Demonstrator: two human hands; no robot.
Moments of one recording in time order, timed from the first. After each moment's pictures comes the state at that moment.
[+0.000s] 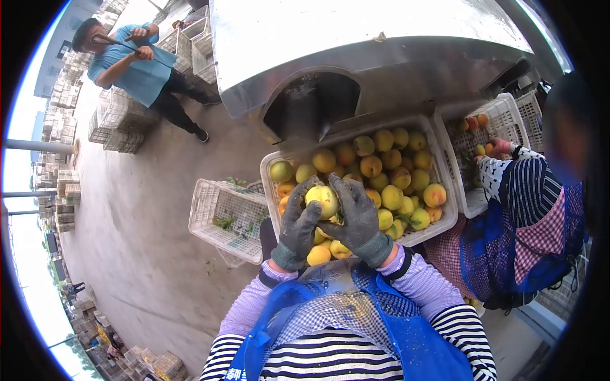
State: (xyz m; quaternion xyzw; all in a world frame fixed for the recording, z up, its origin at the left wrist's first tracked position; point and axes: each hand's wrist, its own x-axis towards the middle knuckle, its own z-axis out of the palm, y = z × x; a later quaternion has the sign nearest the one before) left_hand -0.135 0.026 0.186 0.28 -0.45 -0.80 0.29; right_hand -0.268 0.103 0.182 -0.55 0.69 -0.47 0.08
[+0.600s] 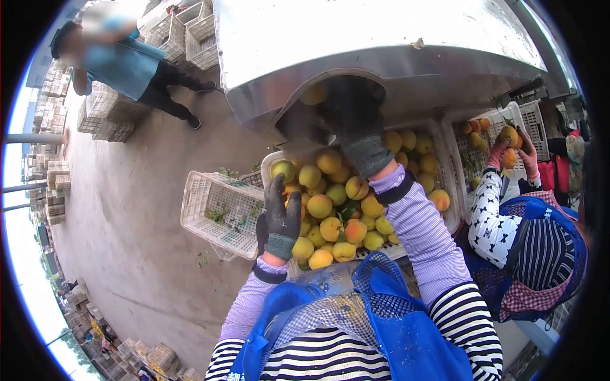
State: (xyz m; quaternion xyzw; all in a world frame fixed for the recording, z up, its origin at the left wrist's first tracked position) left_hand -0.112 -0.027 0.111 0.44 -0.71 -0.46 0.30; right_hand -0.352 -0.057 0.170 -0.52 0.77 -0.36 -0.07
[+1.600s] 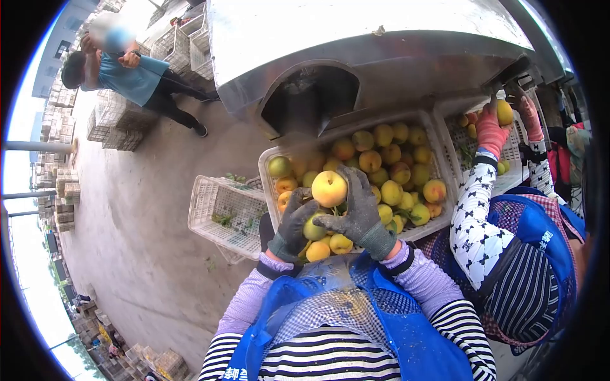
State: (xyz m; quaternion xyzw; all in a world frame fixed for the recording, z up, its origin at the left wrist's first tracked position) left_hand -0.135 0.000 0.135 0.29 -0.36 -0.86 0.20; right_hand -0.298 0.089 0.161 -0.47 0.70 -0.48 0.24
